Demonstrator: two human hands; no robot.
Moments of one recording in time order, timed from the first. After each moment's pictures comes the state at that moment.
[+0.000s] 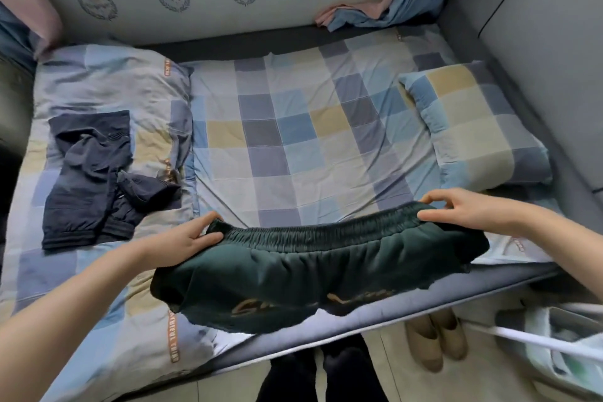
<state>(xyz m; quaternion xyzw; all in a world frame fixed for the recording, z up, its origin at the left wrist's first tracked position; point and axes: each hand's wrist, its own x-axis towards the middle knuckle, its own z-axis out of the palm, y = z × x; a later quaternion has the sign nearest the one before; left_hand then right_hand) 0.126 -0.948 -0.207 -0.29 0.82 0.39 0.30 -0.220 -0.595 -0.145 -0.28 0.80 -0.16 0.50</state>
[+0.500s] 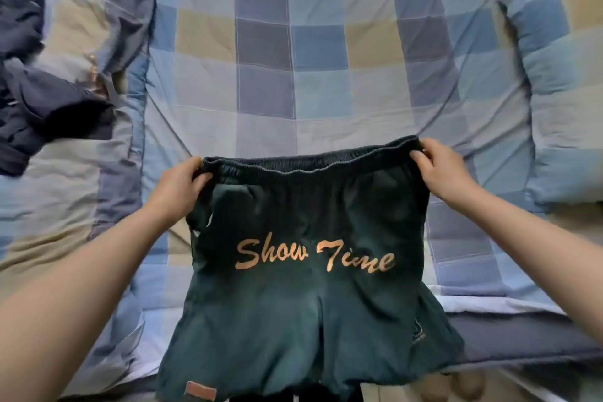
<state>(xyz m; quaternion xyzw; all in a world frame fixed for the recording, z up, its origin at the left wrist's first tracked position) 0.031 -0.973 -0.543 -0.47 0.83 0.29 0.07 -0.316 -0.717 -0.513 -0.33 0.90 -0.19 0.23</state>
